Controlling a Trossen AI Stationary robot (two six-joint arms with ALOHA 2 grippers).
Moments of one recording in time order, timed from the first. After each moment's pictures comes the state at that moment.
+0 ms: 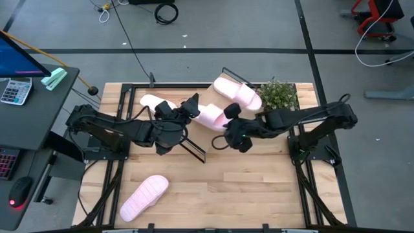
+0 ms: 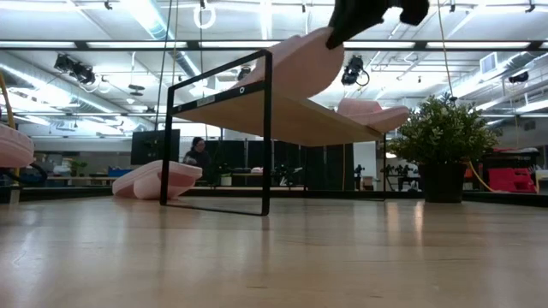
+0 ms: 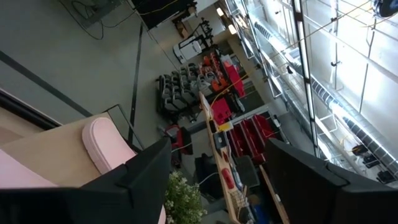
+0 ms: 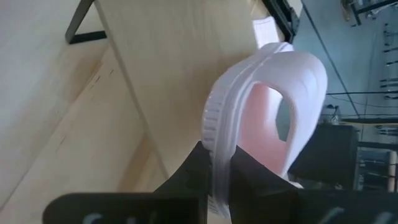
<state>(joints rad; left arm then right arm) -0.28 1.53 1.48 -0.12 -1.41 -1.32 0.14 1.50 1.40 -0.81 0.44 -0.61</state>
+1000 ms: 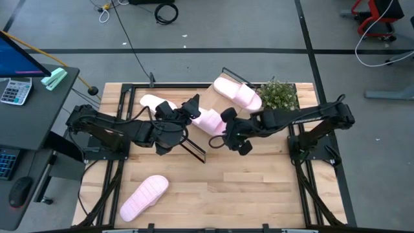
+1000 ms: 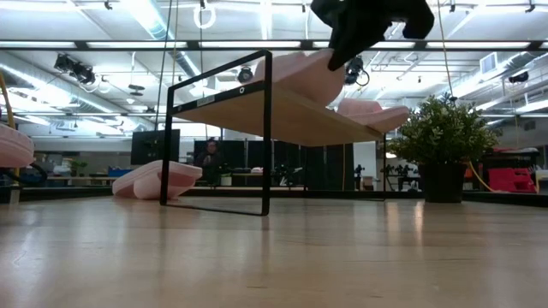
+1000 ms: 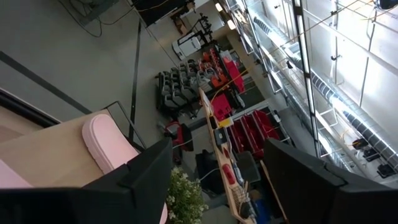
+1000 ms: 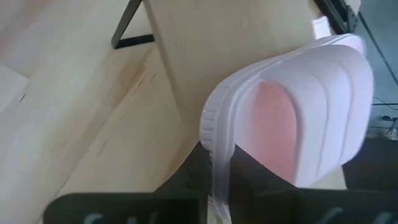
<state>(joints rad) -0.28 1.54 1.48 -0.13 -1.39 -1.31 0.09 1.53 1.35 -0.79 0.26 -0.60</state>
